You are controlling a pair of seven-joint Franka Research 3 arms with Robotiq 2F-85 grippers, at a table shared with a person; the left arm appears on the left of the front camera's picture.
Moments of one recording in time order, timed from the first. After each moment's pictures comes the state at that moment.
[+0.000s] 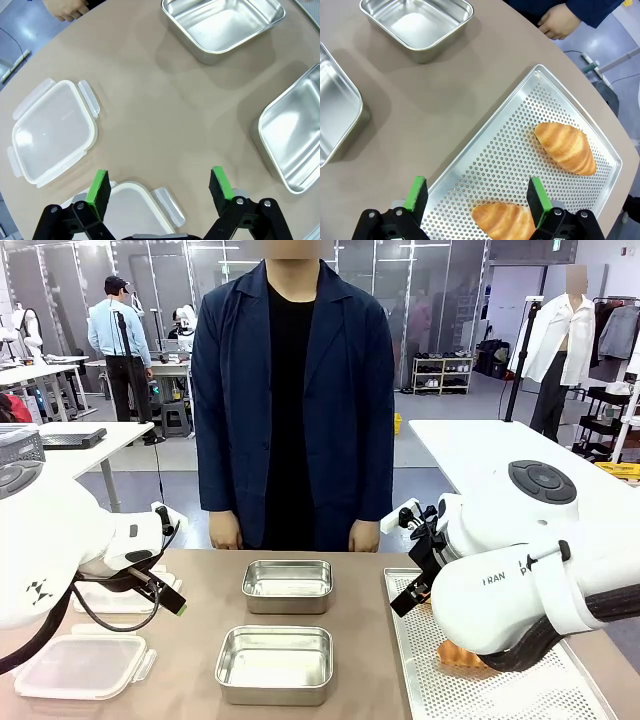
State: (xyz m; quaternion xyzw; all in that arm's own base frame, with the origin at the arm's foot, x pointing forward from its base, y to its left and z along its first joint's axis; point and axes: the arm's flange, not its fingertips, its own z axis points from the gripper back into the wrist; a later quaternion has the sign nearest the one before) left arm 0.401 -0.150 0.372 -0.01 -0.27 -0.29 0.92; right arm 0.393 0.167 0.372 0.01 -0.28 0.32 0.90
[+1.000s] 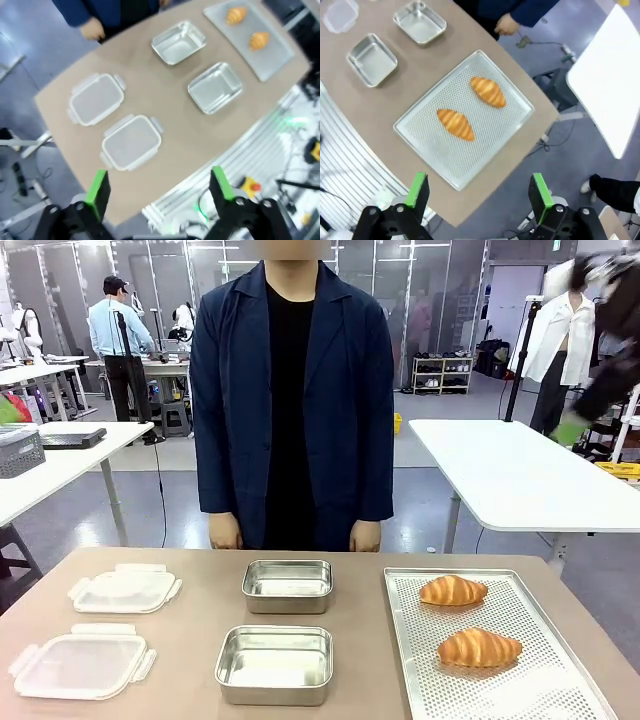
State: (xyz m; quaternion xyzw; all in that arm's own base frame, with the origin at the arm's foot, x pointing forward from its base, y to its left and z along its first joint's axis) left arm 0.285 -0.019 0.746 -0.09 -0.24 -0.31 0.92; right arm 0.297 0.015 0.718 -0.01 -0.24 0.37 0.90
